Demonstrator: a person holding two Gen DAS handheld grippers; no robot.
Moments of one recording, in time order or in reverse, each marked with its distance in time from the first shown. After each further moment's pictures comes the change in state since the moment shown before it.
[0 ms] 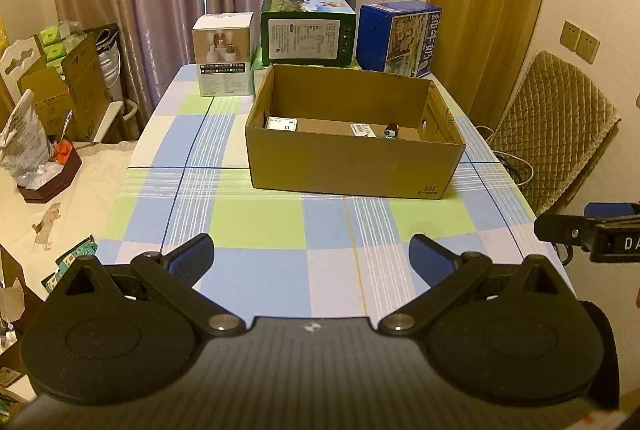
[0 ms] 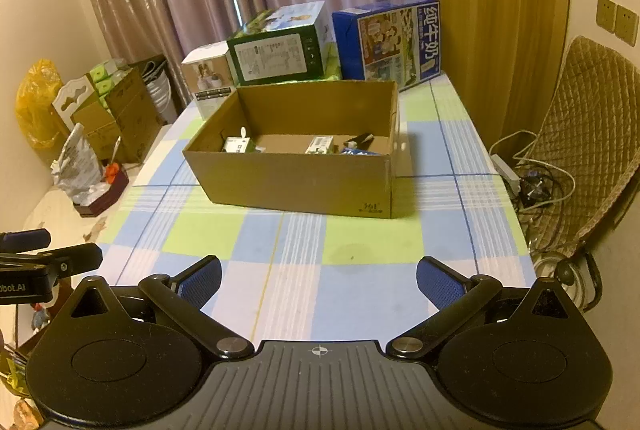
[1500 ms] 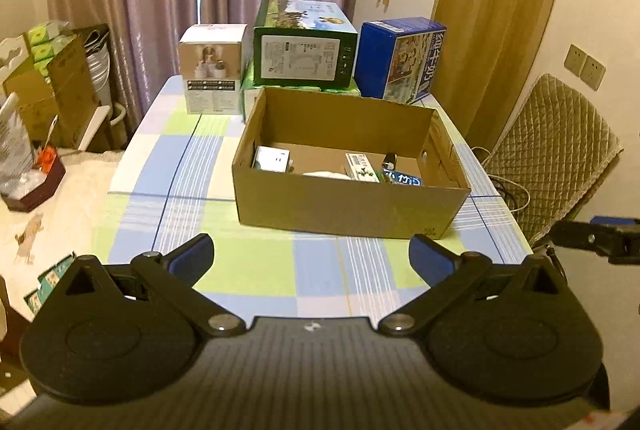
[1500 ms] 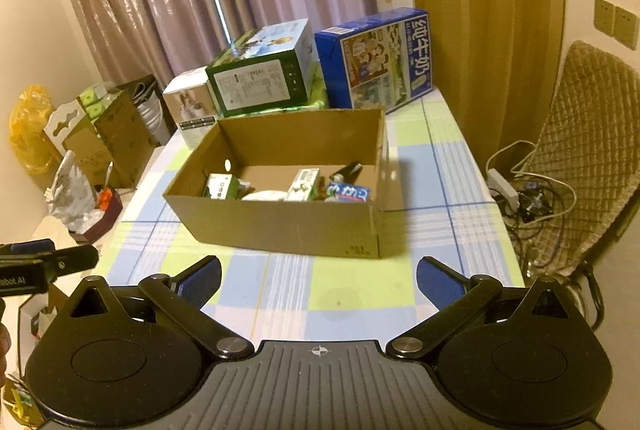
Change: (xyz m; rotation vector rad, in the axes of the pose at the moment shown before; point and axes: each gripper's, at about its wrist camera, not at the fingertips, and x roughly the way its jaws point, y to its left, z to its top) left arm 0.038 0.006 0.051 -0.042 -0.016 -0.025; right arm 0.017 -0.027 0.051 0.037 -0.025 -0.002
